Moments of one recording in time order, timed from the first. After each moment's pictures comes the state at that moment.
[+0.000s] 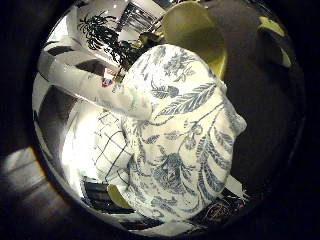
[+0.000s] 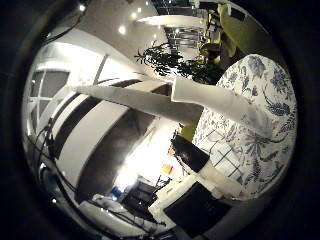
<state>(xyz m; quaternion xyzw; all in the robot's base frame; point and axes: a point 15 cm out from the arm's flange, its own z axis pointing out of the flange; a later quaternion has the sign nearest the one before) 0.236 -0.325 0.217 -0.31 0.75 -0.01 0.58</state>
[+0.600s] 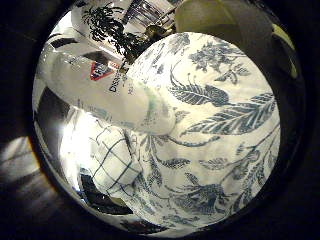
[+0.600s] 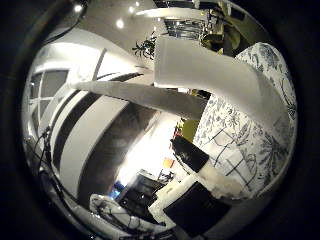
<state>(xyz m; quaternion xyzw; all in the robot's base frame) 0.322 -0.297 0.225 -0.33 0.72 0.00 0.61</state>
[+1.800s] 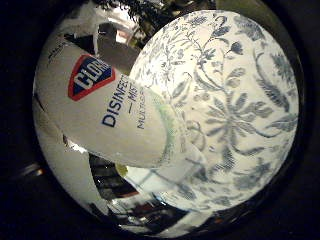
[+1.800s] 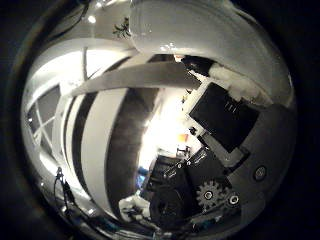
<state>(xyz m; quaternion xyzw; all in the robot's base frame) 0.373 -0.219 0.339 -0.52 0.70 0.19 0.45</state>
